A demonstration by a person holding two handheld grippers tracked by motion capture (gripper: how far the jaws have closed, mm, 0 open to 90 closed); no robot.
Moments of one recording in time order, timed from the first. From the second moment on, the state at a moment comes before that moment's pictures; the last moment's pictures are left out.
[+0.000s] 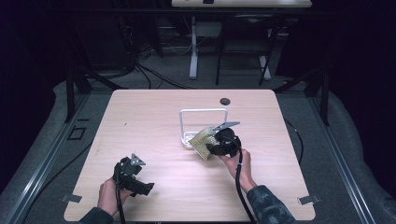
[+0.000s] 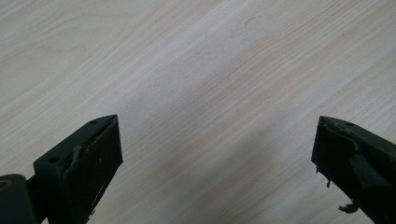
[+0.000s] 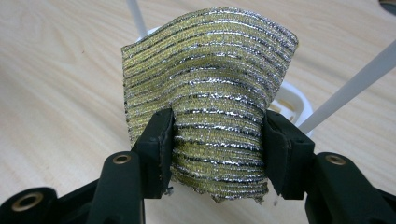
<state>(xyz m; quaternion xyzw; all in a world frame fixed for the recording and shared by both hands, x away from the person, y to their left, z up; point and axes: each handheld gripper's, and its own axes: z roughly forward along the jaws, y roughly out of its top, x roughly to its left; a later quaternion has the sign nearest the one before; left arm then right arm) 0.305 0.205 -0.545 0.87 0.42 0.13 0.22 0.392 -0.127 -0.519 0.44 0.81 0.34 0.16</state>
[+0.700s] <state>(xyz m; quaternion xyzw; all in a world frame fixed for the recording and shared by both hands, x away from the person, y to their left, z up) 0.304 0.203 -0.546 0.88 0.41 0.12 0.22 0.417 -0.103 -0.525 0.48 0.78 0.34 0.19</state>
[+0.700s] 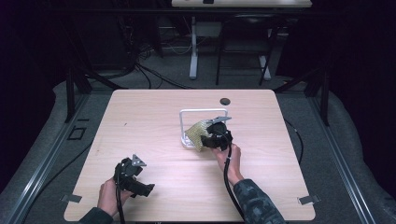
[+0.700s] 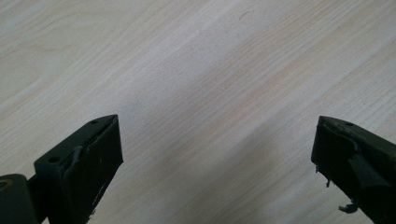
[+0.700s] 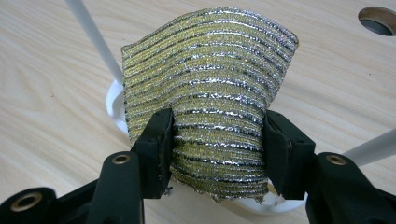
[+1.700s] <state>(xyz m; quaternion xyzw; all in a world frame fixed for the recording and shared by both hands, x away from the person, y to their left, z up) 0.304 0.201 -0.548 0.88 0.40 0.11 0.21 0.433 -0.097 -0.539 0.51 0.77 0.33 0.20</state>
